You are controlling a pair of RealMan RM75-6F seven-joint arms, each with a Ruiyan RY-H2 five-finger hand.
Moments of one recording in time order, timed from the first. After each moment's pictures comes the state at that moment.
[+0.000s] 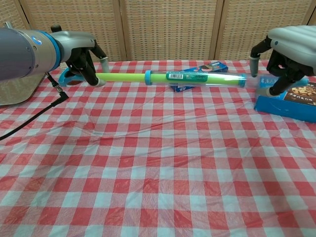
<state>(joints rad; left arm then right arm) -1.01 -1.53 -0.38 -1.81 0.29 1.29 0.76 0.56 -1.48 0.23 -1.81 -1.11 1.35 -0.72</state>
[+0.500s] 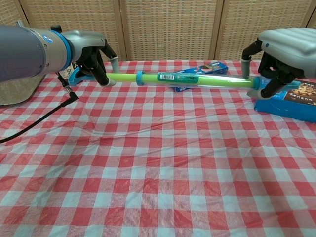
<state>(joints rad) -1.03 -1.55 -0.40 -1.81 0.29 1.29 0.76 0.57 -1.50 0.22 -1.81 -1.13 1.34 -0.73</state>
